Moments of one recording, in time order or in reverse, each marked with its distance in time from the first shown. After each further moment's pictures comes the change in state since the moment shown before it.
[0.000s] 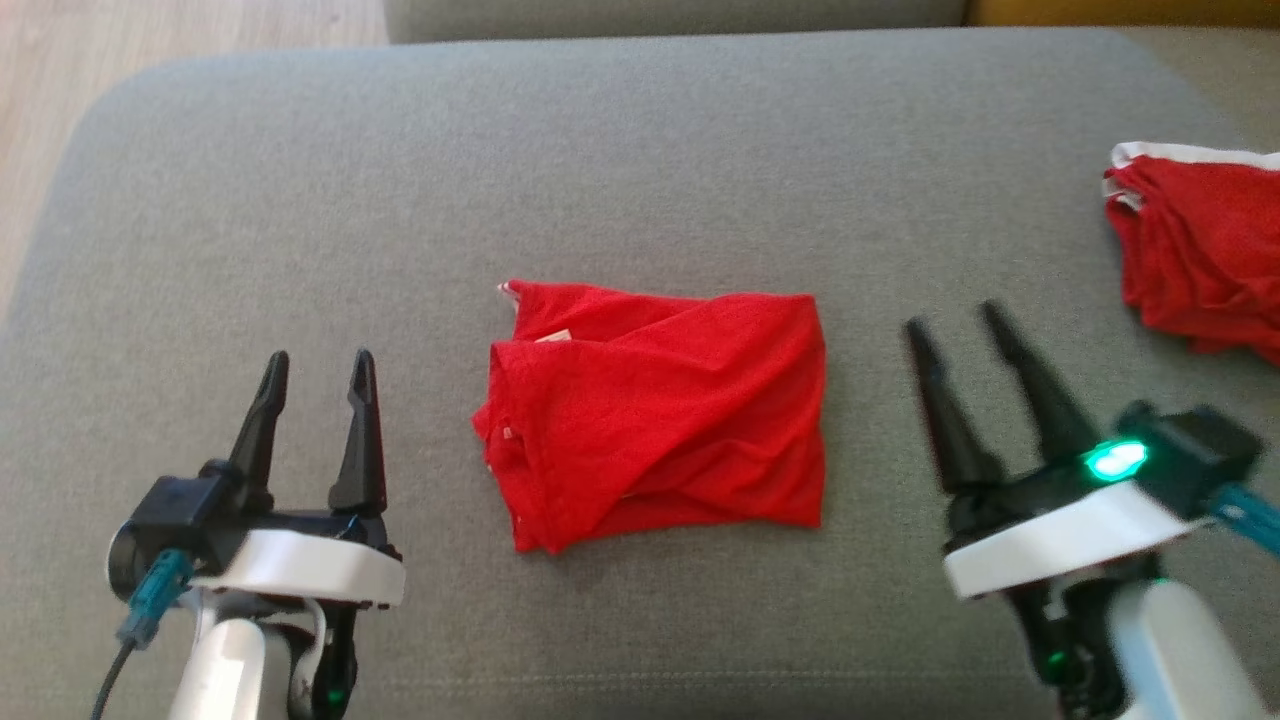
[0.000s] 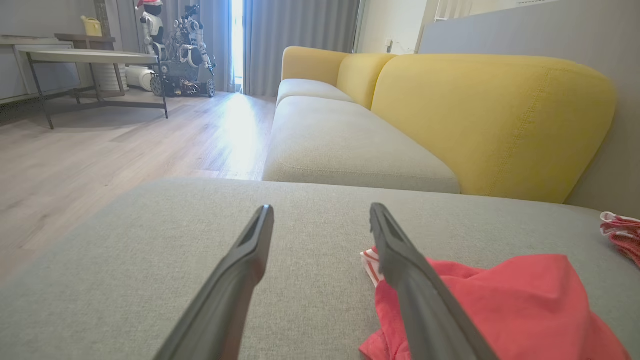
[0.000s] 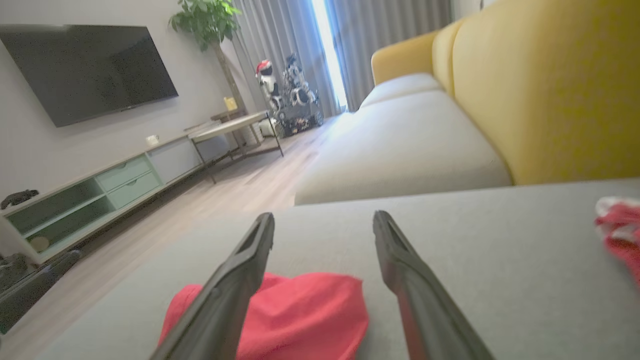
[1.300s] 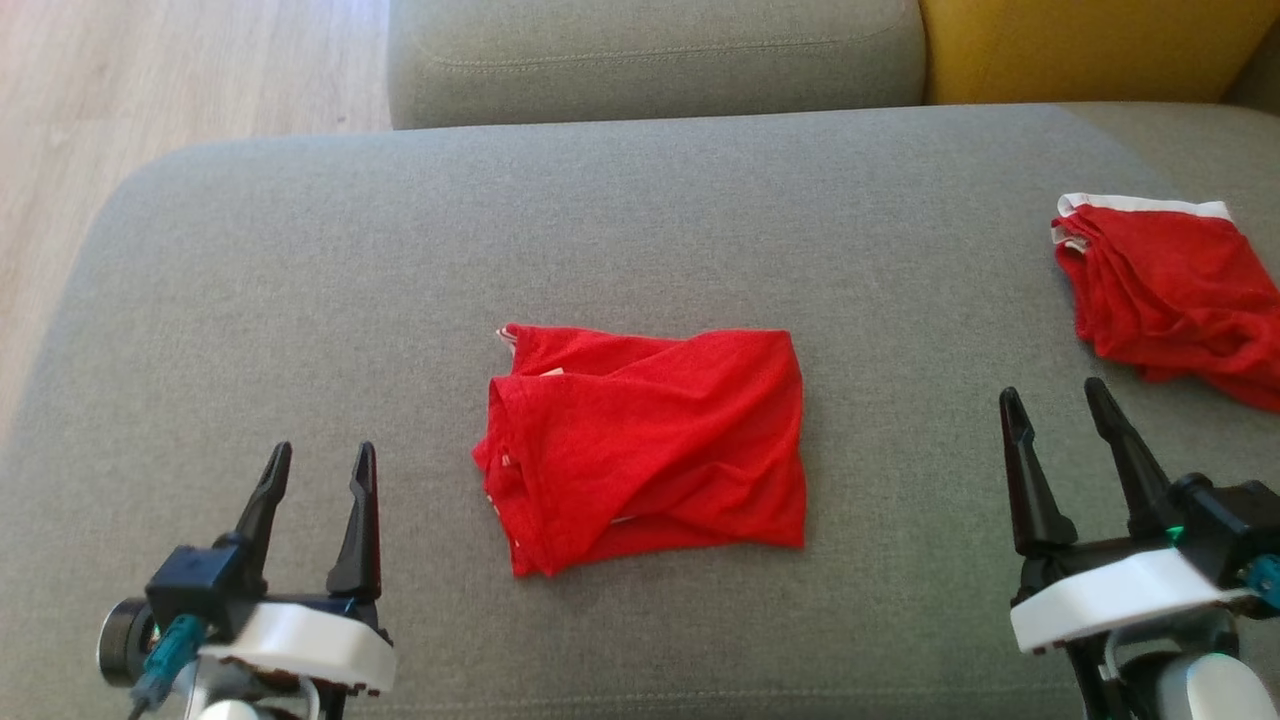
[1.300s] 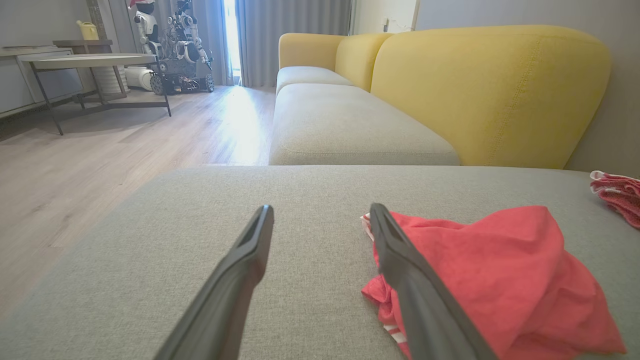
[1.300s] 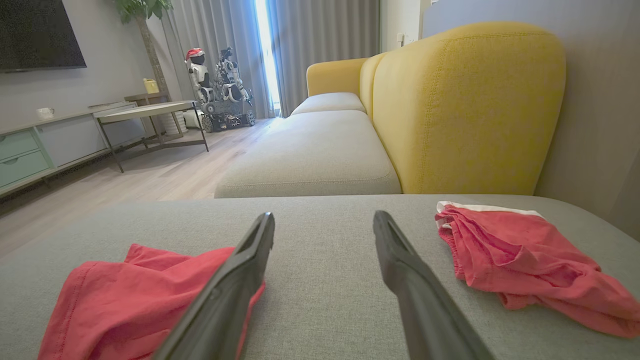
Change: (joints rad) left arm 0.143 0.053 -0.023 -0.050 0.019 0.044 0.060; right arm 0.136 0.051 -0.213 -0.001 -0.237 0.000 -0.010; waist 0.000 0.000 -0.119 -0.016
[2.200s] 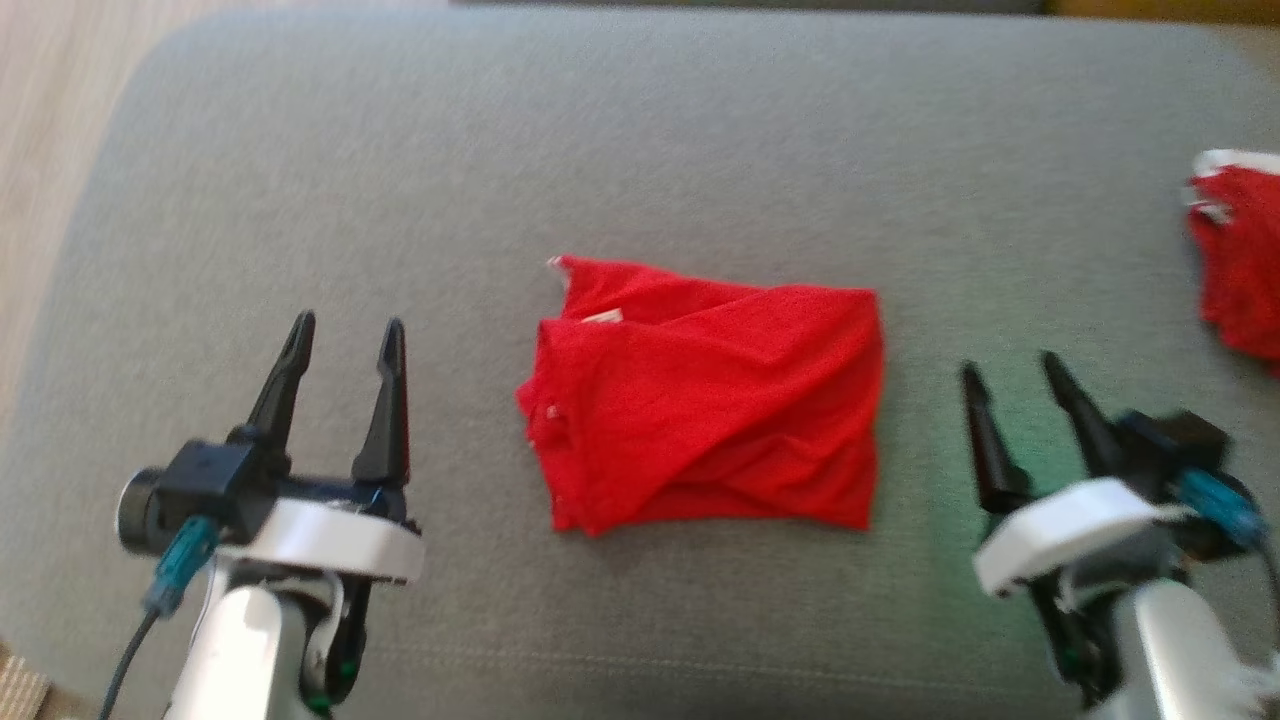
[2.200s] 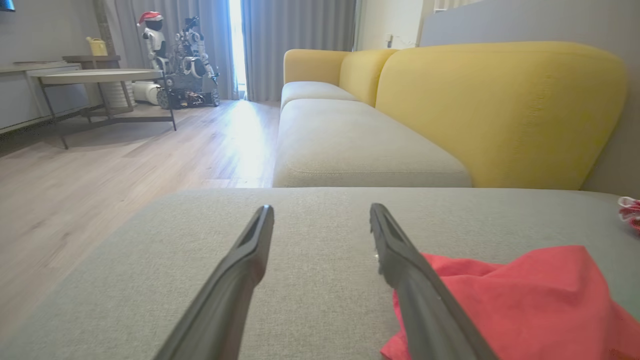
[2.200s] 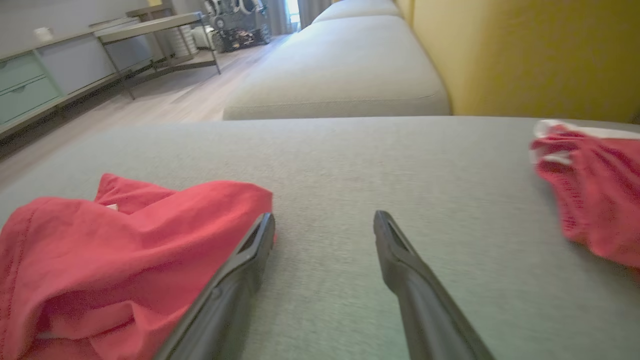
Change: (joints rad) left arm -0.177 -0.004 -0.054 0.001 0.000 -0.005 -0.036; right arm -0.143 0.001 0.014 0.189 -0.018 0.000 0.054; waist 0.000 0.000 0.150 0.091
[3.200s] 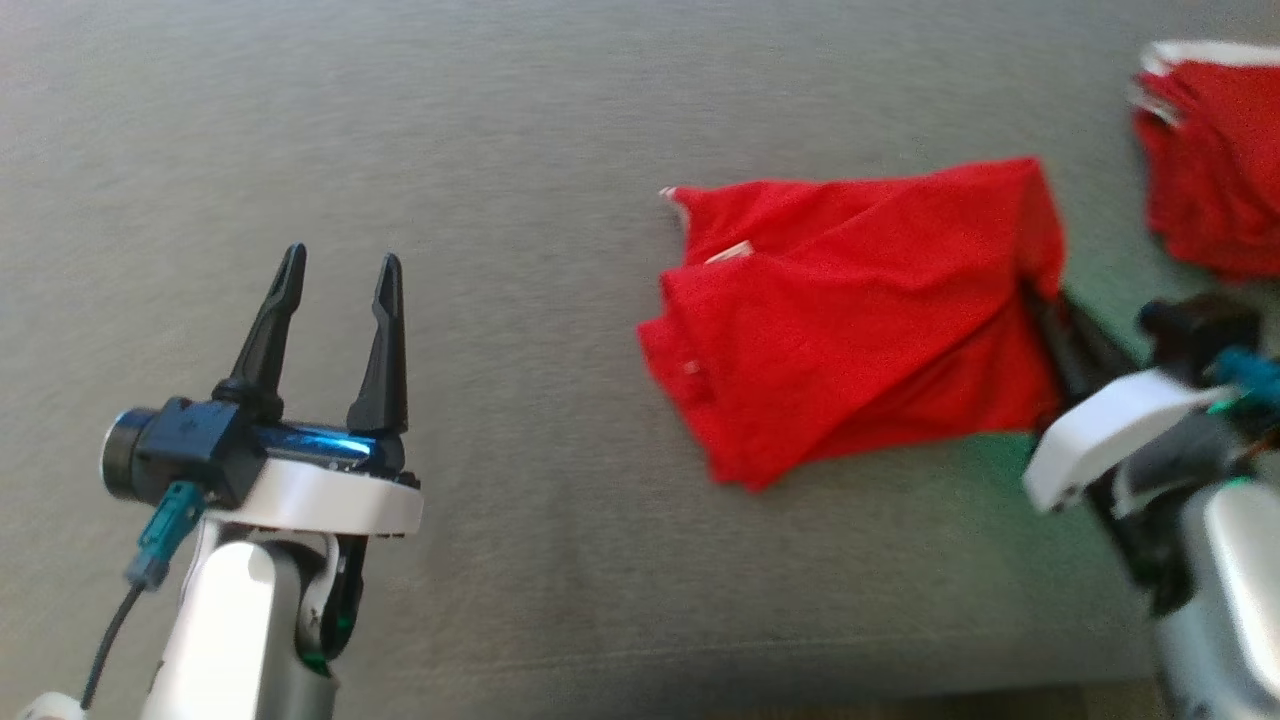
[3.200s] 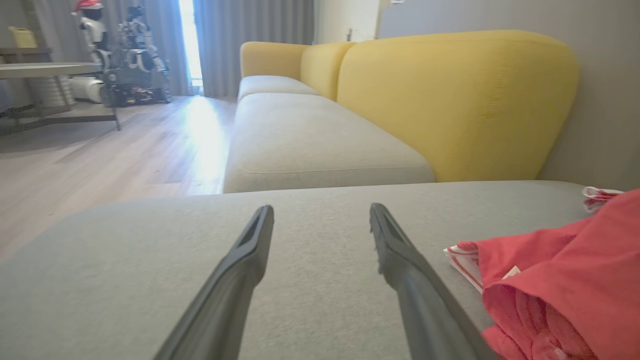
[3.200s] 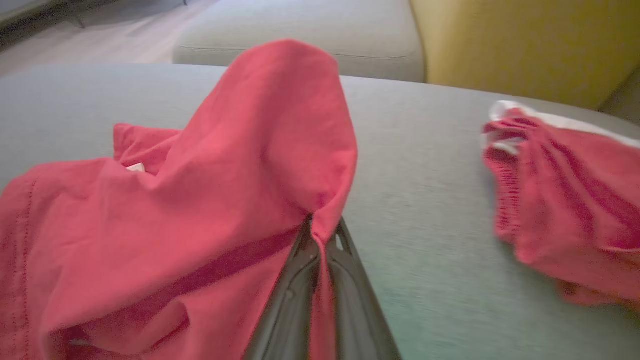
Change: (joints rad) left arm -0.083 -0.013 0.006 -0.015 0.022 -0.026 -0.024; right arm -0.161 -0.152 0.071 -0.008 0.042 0.000 0.175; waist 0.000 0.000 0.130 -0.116
